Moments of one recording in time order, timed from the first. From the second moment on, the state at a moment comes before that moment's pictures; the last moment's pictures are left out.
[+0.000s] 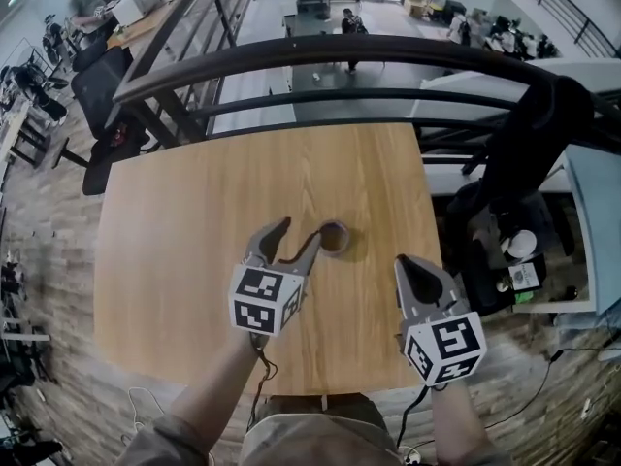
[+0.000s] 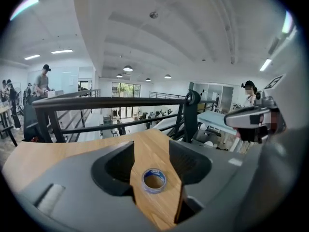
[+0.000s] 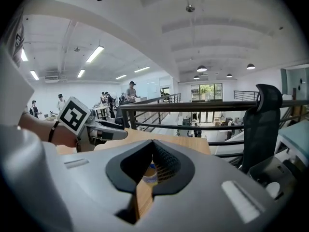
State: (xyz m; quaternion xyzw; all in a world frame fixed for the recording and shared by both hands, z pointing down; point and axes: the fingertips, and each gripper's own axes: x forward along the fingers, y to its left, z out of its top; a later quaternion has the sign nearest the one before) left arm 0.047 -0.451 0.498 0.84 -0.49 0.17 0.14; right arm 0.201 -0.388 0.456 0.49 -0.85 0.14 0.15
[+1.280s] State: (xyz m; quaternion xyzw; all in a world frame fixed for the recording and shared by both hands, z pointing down) left arm 0.059 -0.508 0.719 0.79 -0.41 0.34 0.30; right arm 0.182 -0.415 0.582 0.48 -0.81 0.22 0.24
